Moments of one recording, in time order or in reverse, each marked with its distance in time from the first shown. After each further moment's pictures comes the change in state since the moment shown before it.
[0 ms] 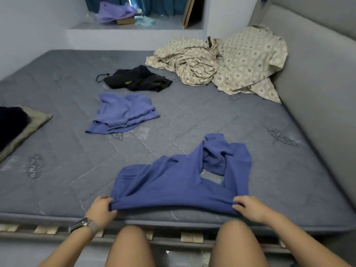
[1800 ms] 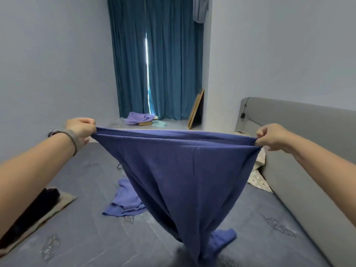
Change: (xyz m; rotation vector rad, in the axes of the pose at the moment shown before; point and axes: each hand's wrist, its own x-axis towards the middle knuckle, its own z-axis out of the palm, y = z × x) left_hand -0.096 0.164 -0.457 -1.020 0.732 0.079; right_hand -0.180 -0.166 -0.395 0.317 0.827 -0.029
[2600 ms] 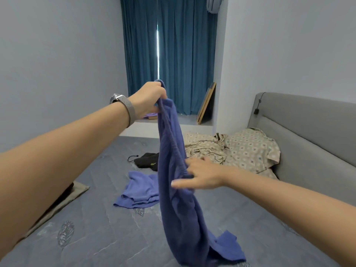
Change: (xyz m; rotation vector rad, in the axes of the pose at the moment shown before) left_hand -0.051 0.091 0.072 0.046 -0.526 0.480; right_hand -0.076 -0.105 0.160 -0.549 -0.576 -0.816
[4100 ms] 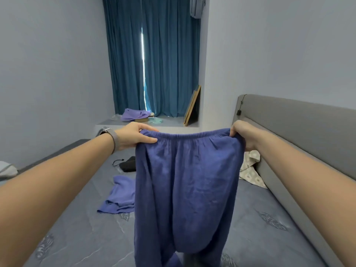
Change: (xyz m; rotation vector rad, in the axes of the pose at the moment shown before) left_hand -0.022 -0.070 0.032 -0.047 -0.300 -0.239; right_hand -0.067 0.117 -0.070 1.253 0.513 0.838
